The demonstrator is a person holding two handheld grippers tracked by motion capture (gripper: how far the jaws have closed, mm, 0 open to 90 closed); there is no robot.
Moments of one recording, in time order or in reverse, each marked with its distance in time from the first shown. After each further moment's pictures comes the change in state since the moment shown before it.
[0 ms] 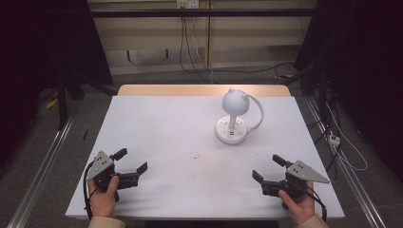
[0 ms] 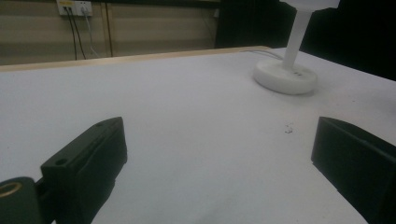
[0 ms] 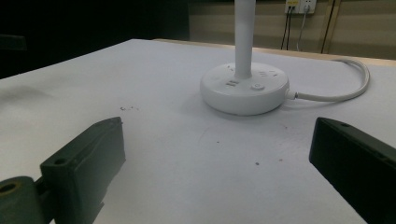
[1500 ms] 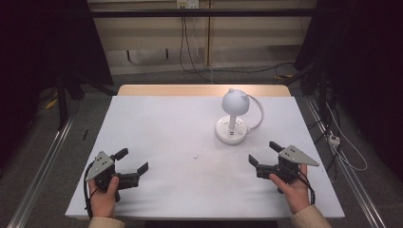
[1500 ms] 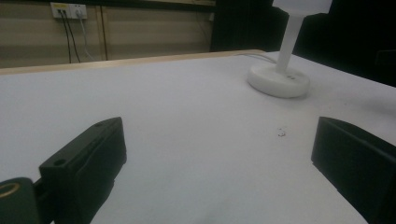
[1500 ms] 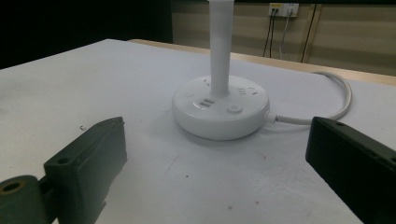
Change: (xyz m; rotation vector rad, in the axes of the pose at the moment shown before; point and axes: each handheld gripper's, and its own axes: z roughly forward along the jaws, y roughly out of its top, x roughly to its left) left arm -0.002 0.001 0.001 -0.012 -0.021 0.002; right arm -0.014 0.019 0.036 0.012 -0.070 -0.030
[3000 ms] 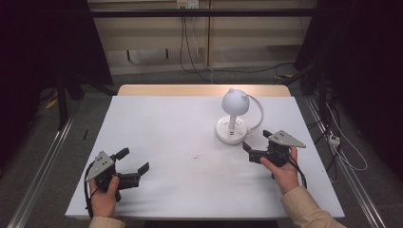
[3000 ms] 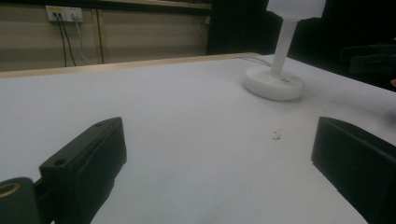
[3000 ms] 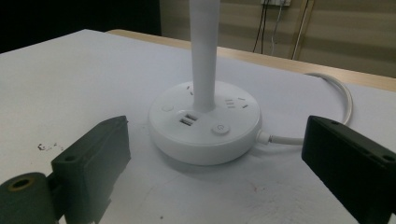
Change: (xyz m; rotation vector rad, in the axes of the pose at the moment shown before) left arm -0.002 0.001 0.001 -0.014 -0.016 -0.004; right arm -0.010 0.017 0.042 0.059 -0.039 -0.019
